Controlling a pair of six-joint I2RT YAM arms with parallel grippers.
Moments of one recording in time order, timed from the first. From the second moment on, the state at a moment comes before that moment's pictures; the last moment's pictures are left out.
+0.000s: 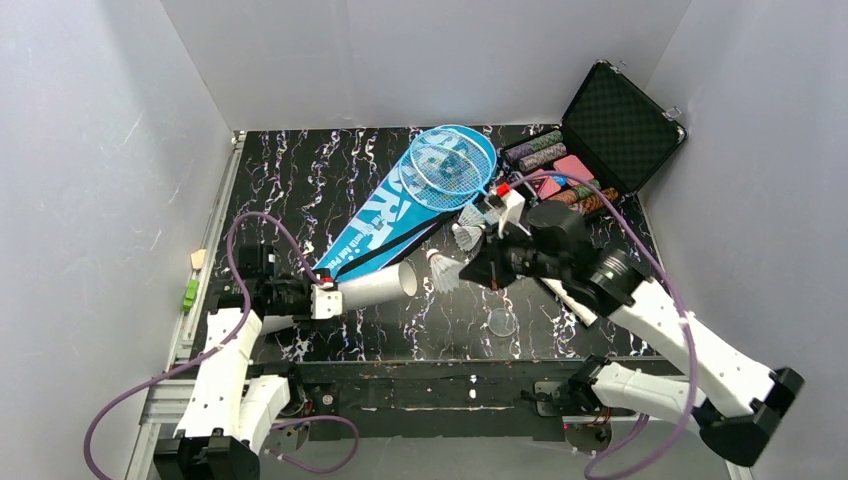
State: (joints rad) left arm 0.04 0.82 0.70 -1.06 0.87 1.59; right arm 0.82 1.01 1.07 -0.59 -0.24 0.42
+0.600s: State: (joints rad) left arm 0.04 0.88 0.79 -1.27 0.99 1.86; right arm 0.82 0.99 1.01 -0.56 -0.71 0.56
